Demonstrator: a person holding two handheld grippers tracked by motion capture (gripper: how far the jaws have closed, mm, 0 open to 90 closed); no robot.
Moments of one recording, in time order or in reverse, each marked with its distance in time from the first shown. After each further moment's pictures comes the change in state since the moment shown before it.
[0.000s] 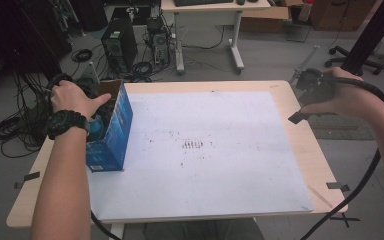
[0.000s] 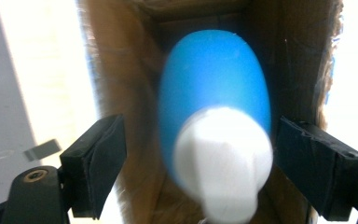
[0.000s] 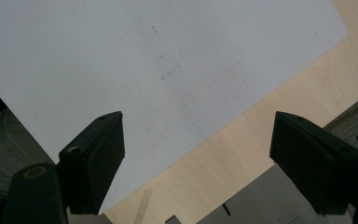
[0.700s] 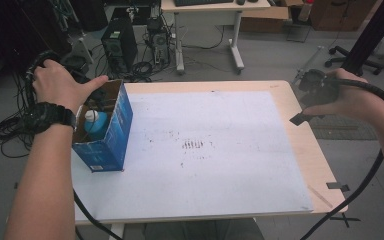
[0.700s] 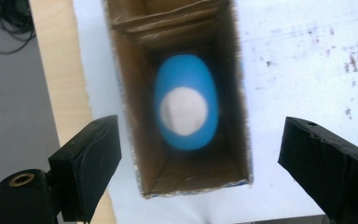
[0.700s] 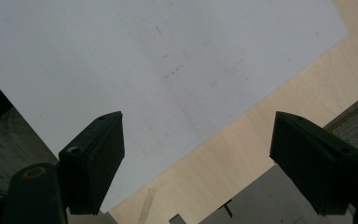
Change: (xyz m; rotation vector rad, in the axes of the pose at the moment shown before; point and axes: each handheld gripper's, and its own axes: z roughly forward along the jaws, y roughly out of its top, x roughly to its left) left arm -0.021 -0.018 -0.069 -0.133 0.004 0.098; right arm 0.005 -0.005 -0.005 -0.010 -0.001 0.007
